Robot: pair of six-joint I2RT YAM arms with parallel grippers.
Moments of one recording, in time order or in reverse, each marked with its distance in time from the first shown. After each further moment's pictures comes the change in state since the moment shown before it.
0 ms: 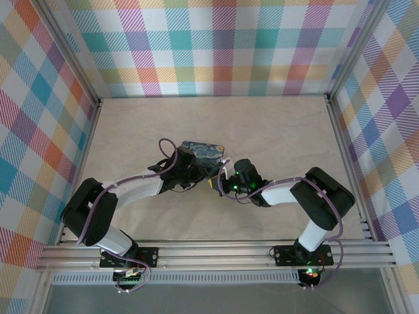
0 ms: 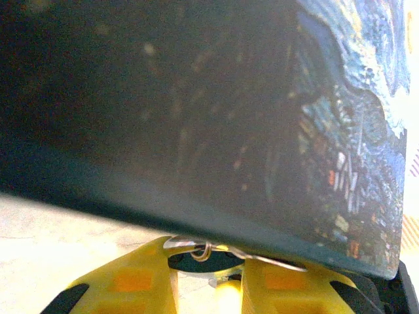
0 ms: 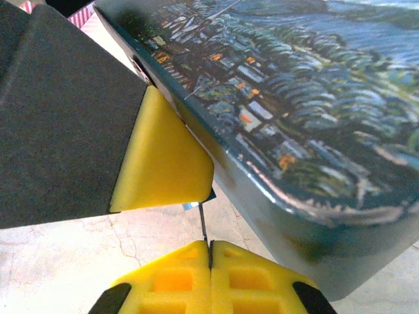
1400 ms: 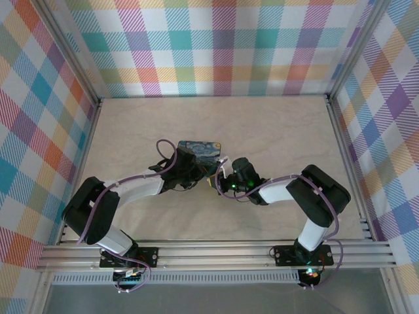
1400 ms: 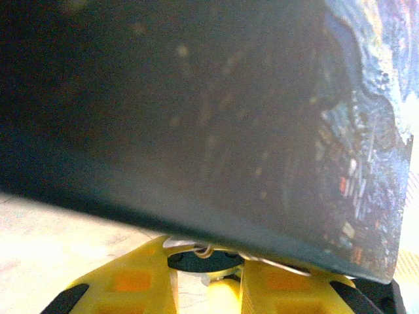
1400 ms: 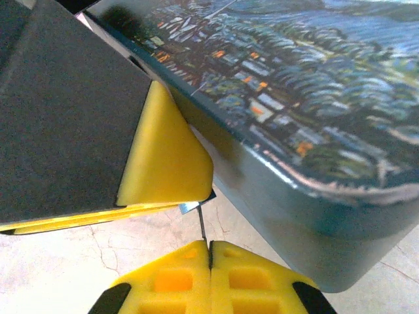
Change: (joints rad) left arm 0.000 0.014 0.000 0.027 -0.034 -0.103; right arm 0.002 0.042 0.034 0.008 0.017 -0.057
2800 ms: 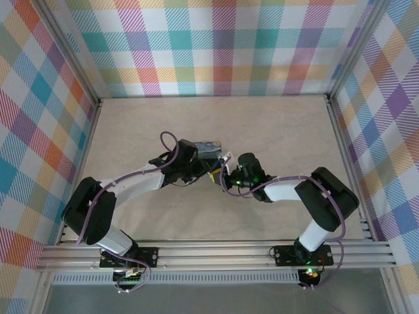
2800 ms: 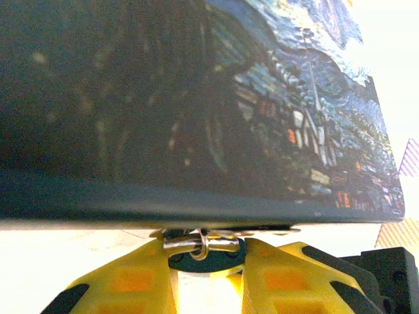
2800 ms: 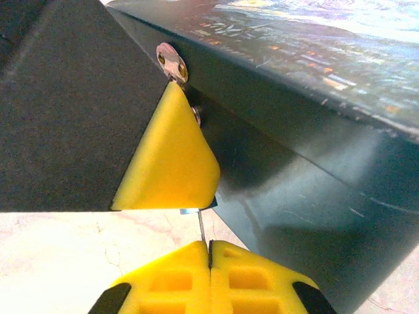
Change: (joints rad) left arm -0.001 -0.002 0.113 -0.132 0.026 0.129; right arm -0.064 -0.070 0.000 -0.039 -0.084 -0.115
